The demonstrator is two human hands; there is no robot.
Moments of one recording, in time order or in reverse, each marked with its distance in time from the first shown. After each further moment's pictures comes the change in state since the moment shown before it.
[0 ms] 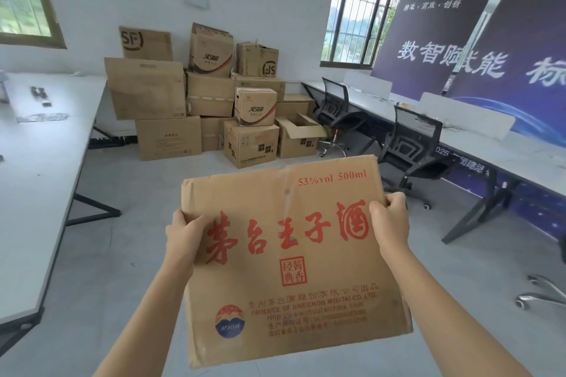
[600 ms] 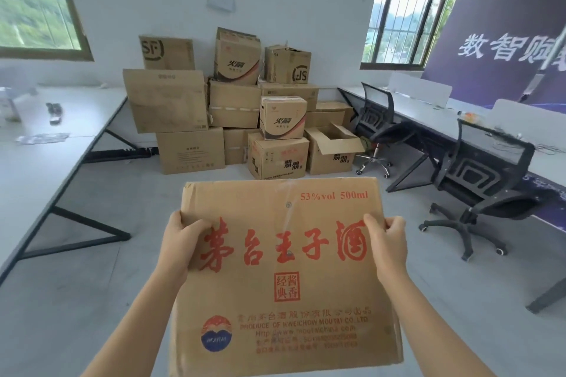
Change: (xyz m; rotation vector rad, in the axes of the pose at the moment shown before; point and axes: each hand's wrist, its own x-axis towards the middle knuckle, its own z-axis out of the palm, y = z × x) left_hand 0.250 0.071 0.165 0.026 0.143 0.060; right_hand 0.303 0.027 0.179 0.142 -0.132 0.054
